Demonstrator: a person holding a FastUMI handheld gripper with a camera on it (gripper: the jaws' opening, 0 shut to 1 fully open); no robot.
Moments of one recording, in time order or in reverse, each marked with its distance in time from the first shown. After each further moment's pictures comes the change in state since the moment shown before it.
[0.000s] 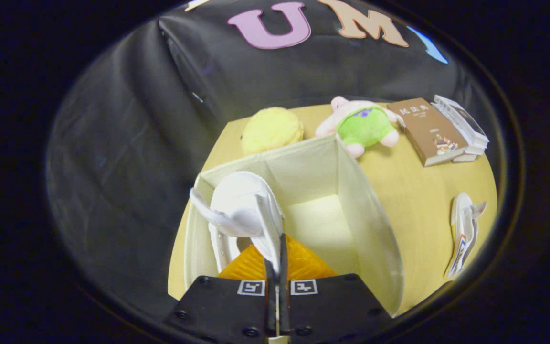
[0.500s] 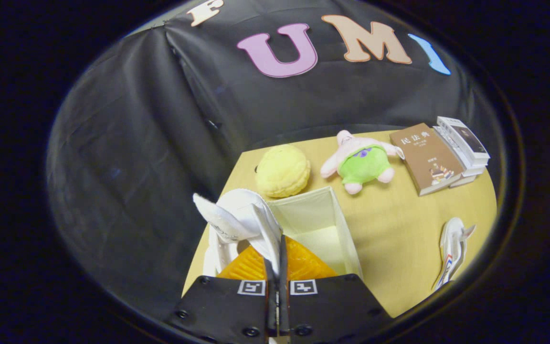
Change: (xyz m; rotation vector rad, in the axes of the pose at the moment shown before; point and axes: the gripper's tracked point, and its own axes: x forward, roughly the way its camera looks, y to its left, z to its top) arm -0.046 -0.006 0.073 0.033 -0.198 0.053
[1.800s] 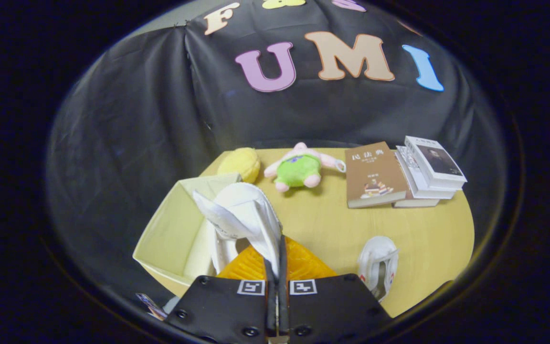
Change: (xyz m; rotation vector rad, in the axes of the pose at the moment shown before) arm -0.116 -0.161 0.014 -0.182 -0.124 0.077
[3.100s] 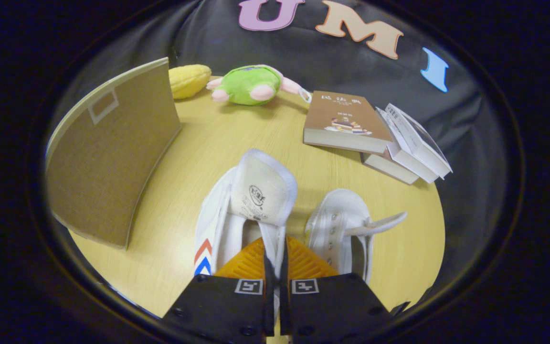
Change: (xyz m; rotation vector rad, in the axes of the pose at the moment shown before) arm 0.072 -0.152 -0.154 -0.281 0.291 -0.357
